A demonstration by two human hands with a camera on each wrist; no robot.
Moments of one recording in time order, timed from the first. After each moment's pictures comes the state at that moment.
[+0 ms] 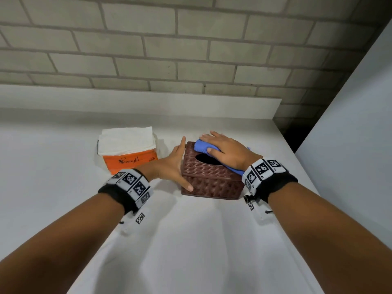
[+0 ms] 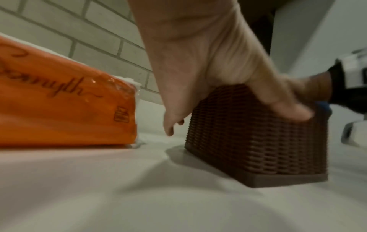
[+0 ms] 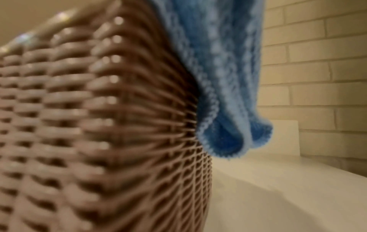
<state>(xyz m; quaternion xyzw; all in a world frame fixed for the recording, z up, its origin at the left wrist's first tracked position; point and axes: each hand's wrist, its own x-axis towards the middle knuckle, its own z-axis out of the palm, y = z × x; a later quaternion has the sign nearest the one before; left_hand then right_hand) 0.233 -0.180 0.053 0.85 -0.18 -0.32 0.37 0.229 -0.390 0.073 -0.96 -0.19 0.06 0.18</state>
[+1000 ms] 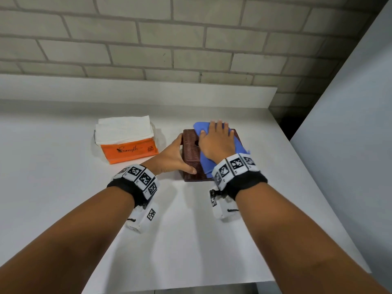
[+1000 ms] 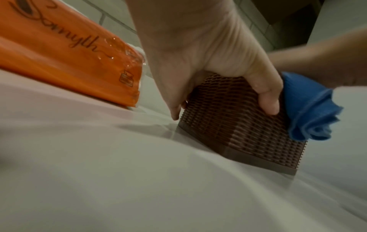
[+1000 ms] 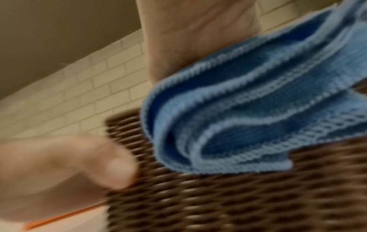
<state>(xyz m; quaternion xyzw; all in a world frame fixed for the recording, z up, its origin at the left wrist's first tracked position) 0.229 -0.188 0.029 0.80 -0.19 -0.21 0.52 0.217 -0.331 0.069 -0.98 0.11 0.05 0.14</state>
